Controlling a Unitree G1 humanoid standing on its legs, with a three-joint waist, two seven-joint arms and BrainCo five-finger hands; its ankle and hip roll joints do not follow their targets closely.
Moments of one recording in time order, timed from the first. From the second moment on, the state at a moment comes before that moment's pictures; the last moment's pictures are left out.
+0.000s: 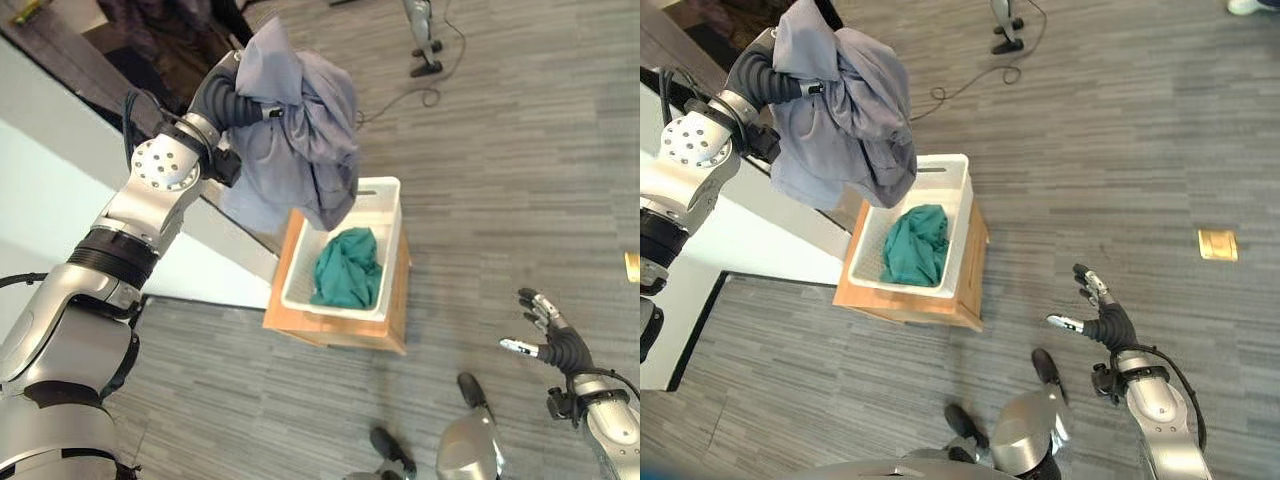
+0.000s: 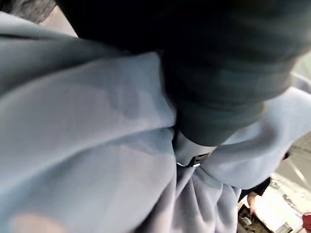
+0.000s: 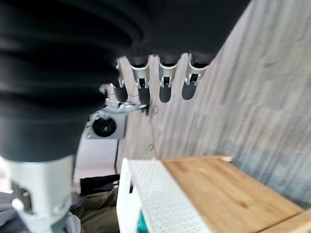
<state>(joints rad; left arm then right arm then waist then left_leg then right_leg) -1.10 0.90 -0.65 0.64 -0.60 -0.27 -0.06 0.33 -0.52 -0.11 -0.11 0.18 -0.14 0.09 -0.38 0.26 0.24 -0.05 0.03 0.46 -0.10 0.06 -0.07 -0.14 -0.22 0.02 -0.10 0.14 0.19</state>
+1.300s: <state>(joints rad) -1.04 0.90 -0.57 0.73 -0.49 -0.24 0.00 0.28 -0.51 -0.05 -0.11 0.17 -0.16 0.05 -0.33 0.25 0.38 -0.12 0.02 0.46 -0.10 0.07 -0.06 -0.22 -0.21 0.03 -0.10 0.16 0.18</state>
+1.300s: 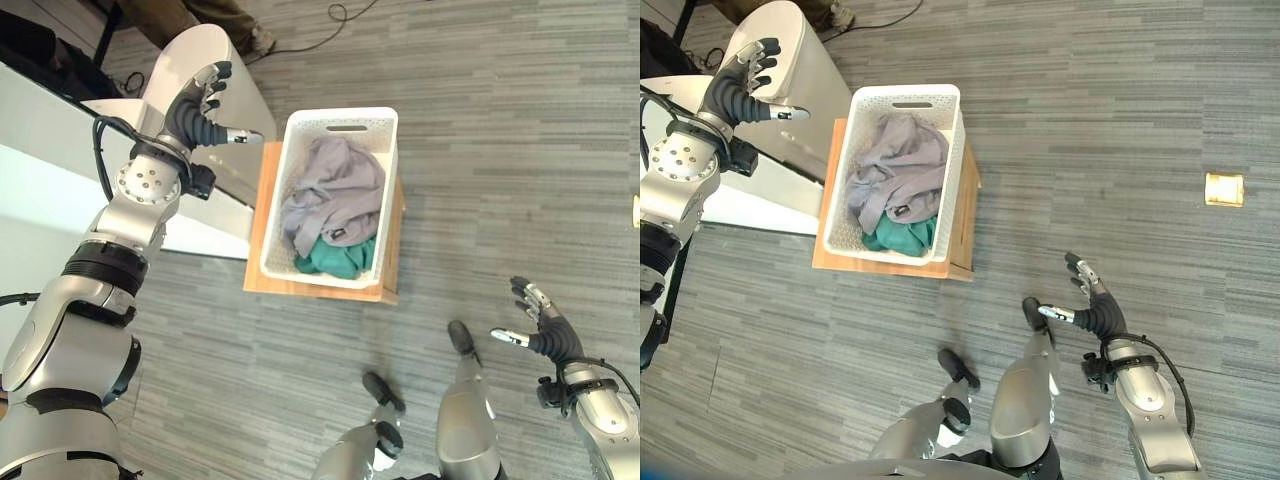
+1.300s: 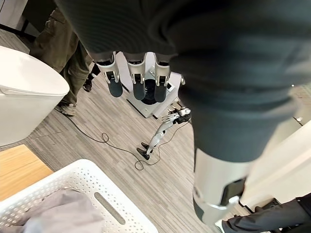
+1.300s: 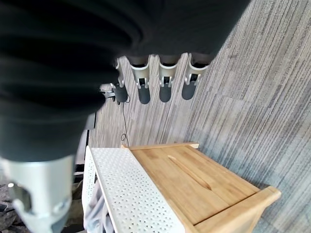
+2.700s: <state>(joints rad) 0.13 0.21 -0.15 0.18 -0.64 -0.19 0.08 0.24 -0.36 0.15 0.10 0.49 -0.14 0.03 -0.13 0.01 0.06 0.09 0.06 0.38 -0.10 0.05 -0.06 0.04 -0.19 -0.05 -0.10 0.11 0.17</state>
